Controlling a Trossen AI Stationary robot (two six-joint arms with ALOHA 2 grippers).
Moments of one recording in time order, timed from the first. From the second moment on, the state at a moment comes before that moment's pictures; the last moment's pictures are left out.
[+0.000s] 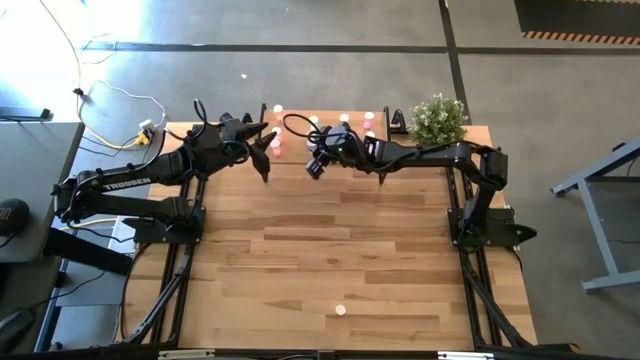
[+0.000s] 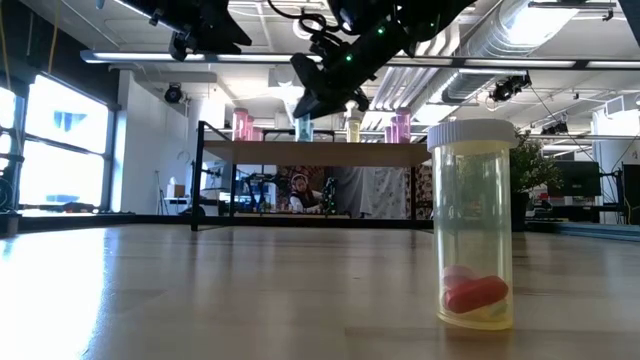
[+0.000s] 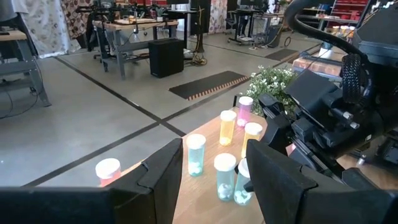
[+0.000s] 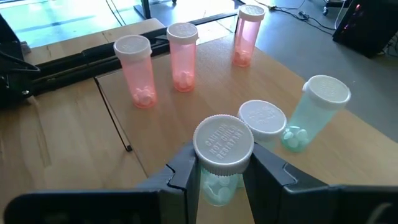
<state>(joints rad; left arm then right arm) 0.45 0.92 0.76 0.01 -0.39 -0.09 -0.26 1.81 1.38 -0.05 0.30 0.12</state>
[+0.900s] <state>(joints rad) 0.45 0.92 0.76 0.01 -0.39 -0.09 -0.25 1.81 1.38 -0.06 0.30 0.18</state>
